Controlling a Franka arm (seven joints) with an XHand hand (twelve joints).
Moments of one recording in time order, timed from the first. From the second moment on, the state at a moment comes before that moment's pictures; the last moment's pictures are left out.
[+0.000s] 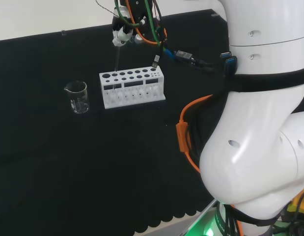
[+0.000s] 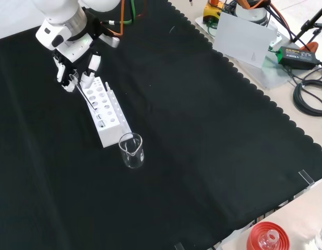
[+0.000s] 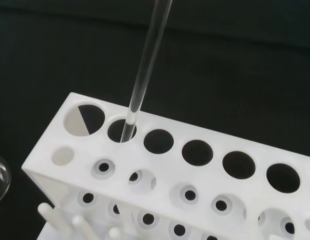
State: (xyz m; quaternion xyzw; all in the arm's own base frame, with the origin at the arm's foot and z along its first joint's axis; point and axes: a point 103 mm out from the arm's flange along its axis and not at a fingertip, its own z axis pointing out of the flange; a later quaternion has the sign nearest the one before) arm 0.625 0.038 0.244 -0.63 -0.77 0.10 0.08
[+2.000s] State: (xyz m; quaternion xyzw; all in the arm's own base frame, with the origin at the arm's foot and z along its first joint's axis) arm 0.594 0.055 0.323 -0.62 -0.78 0.13 0.00
